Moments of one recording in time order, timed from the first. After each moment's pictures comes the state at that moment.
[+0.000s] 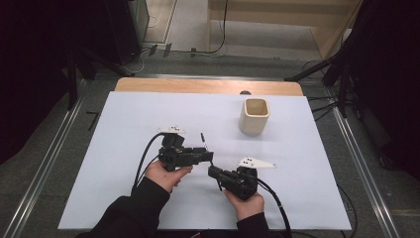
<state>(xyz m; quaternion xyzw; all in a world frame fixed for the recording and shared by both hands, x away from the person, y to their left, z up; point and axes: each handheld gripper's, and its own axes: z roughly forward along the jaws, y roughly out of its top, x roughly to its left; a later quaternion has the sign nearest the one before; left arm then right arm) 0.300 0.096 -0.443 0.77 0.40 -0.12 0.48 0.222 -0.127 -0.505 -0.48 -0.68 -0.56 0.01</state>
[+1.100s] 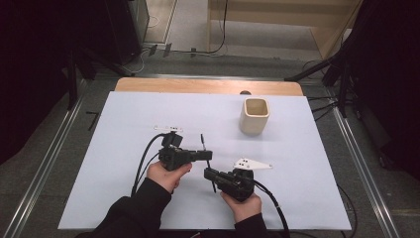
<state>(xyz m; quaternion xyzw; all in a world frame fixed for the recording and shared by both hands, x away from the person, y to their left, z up) 0.304 0.101 -0.449 0.74 0.41 -0.20 0.50 0.219 -0.119 -0.503 -0.45 -0.69 -0.56 0.01</state>
